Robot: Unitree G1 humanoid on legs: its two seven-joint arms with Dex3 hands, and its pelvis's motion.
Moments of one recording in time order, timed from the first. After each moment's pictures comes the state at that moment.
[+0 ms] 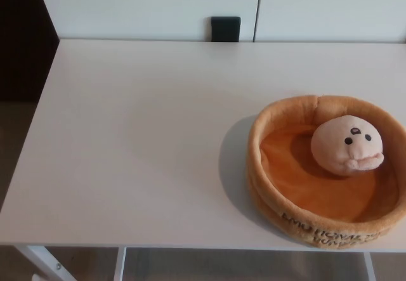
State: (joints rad) left_arm 0.68 0.67 0.25 0.61 0.23 0.03 -0.39; right_arm 0.02 -0.46 0.07 1.27 -0.19 -0.23 0.01
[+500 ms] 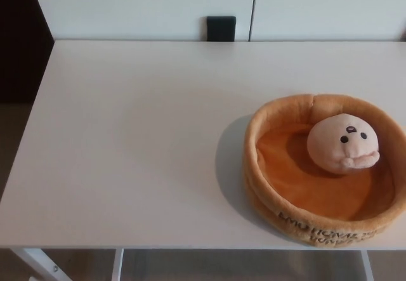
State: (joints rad) left_arm 0.20 0.57 0.10 1.12 0.27 -0.04 -0.19; right_arm 0.05 -0.46 0.06 1.30 -0.19 -0.21 0.01
